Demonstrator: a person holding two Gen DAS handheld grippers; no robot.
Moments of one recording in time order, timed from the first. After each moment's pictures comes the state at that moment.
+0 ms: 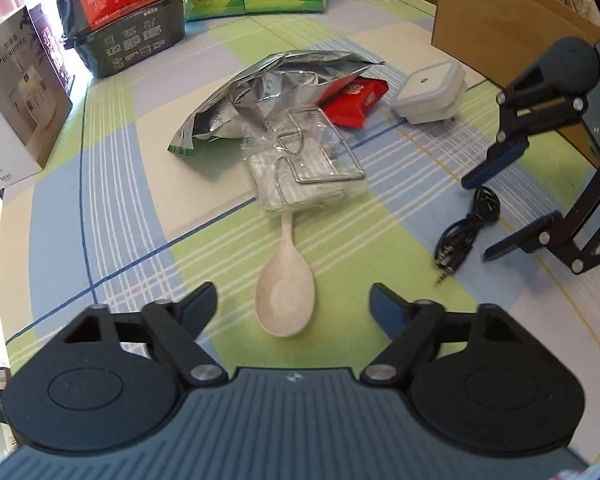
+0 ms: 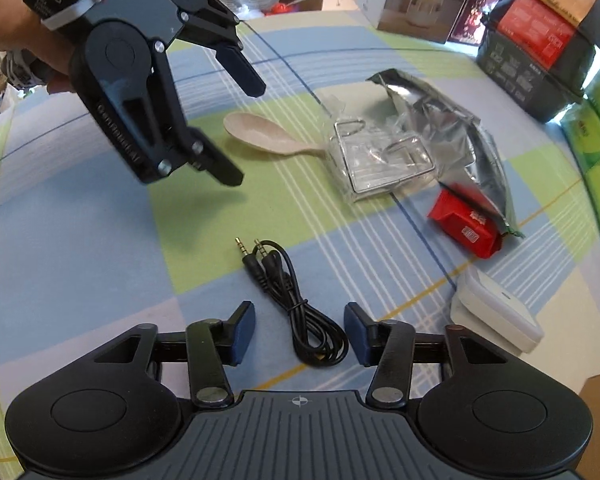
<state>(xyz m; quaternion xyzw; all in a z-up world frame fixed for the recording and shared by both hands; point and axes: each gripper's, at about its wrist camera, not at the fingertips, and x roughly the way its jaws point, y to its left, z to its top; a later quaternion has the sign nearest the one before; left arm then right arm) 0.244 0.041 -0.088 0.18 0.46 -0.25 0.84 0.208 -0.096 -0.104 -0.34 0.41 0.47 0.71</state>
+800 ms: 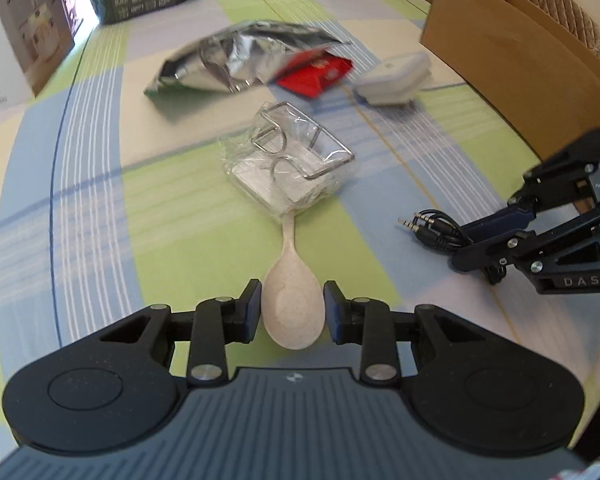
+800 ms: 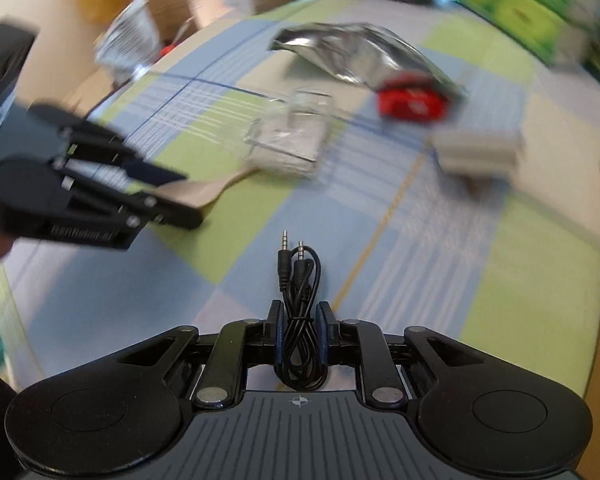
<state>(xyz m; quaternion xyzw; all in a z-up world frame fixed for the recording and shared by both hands) 0.186 0.020 -0.083 0.10 0.51 -0.22 0.83 0.172 -0.139 -0.095 -0.11 0.52 0.34 0.78</state>
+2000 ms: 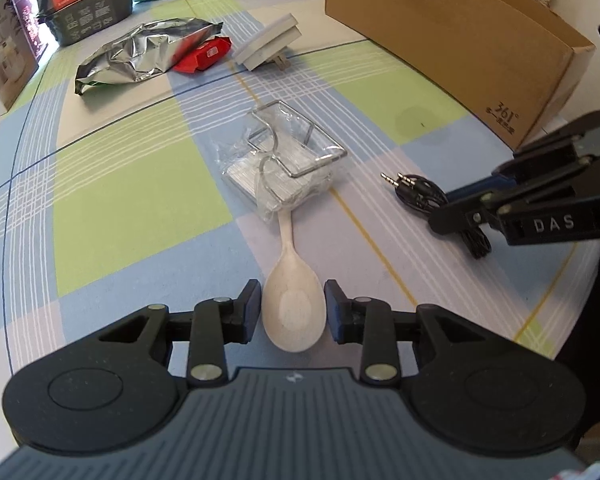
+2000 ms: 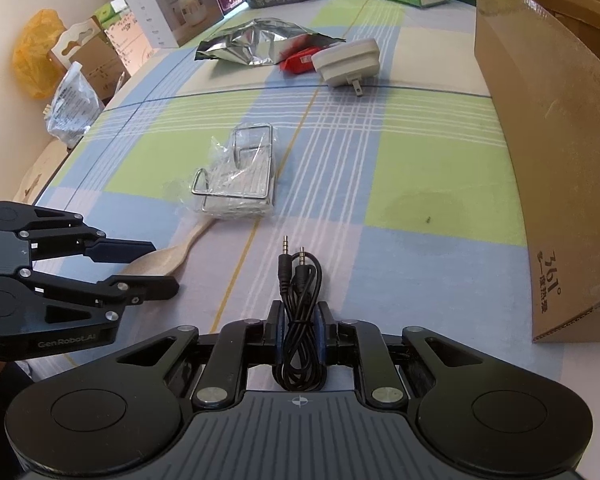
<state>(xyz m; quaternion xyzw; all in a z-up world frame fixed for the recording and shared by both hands) 0.087 -0.050 -0.083 0.14 0.48 -0.24 0.83 0.093 -0.218 -0.085 -0.01 0.51 0.25 0.82</state>
